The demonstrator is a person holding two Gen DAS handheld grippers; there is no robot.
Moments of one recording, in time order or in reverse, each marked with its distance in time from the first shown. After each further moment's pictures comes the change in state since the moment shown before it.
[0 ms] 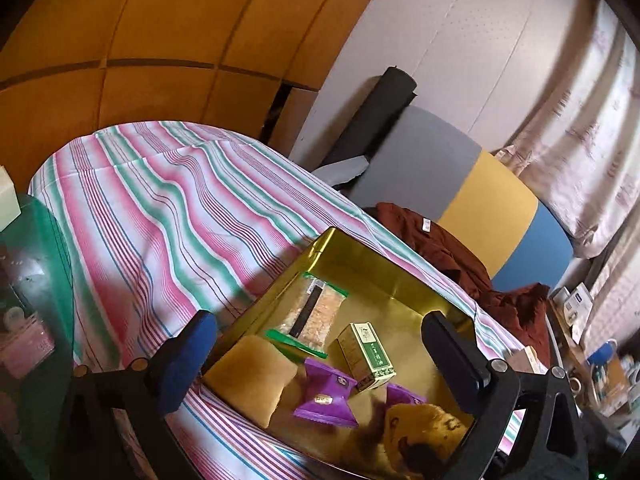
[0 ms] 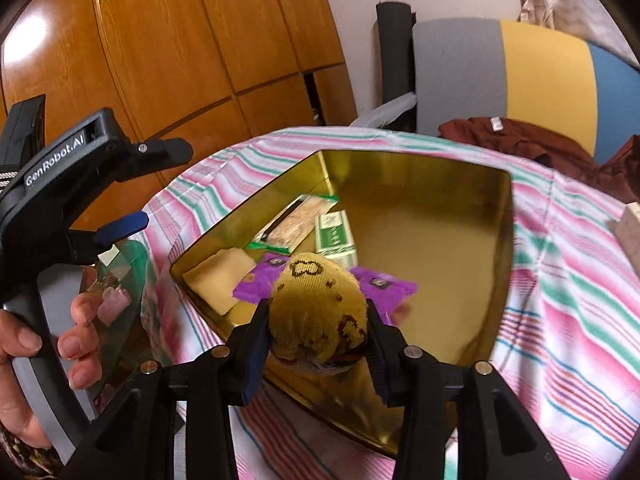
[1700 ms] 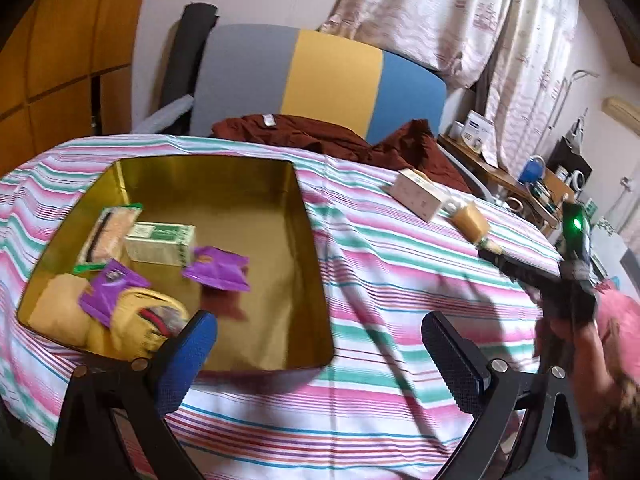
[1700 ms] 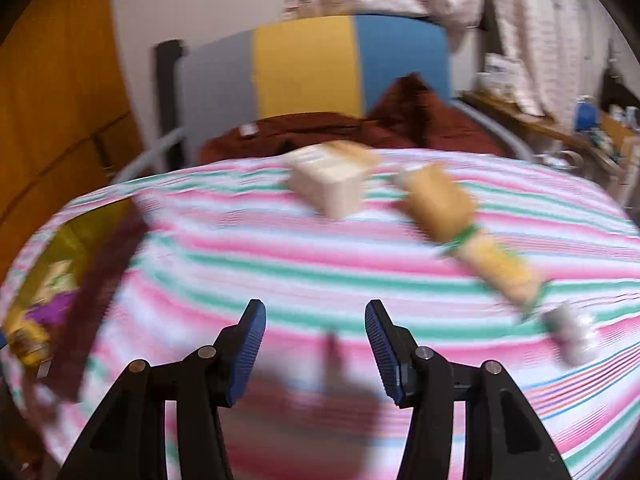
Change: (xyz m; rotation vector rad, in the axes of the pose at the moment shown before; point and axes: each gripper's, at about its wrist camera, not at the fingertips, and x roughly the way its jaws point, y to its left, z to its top) left arm -0.014 -0.143 -0.121 0.528 0.290 -0.342; right arm -0.164 -0.255 -0.063 0.369 -0.113 -0.666
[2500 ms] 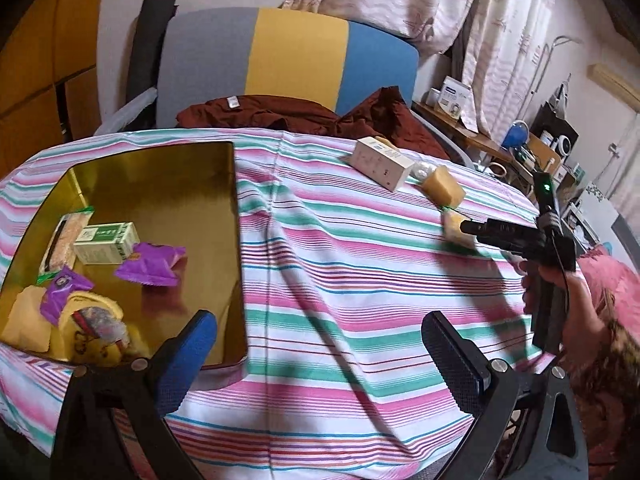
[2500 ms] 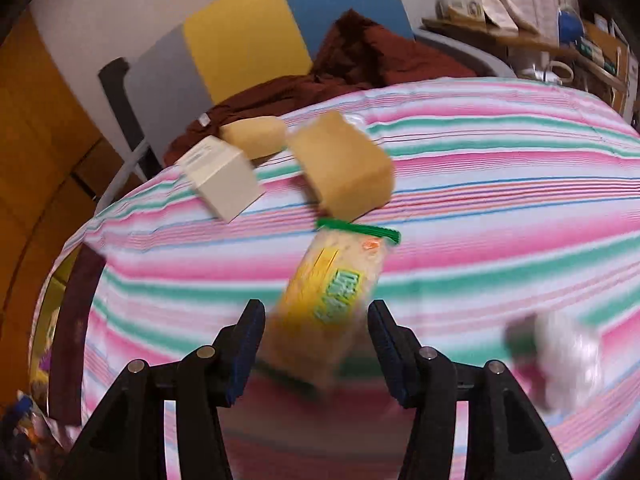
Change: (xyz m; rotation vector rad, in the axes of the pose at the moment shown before) left arm 0.022 -0.053 0.002 0.090 0.087 -0.043; right arm 0.026 -0.083 -0.001 0.180 0.125 0.123
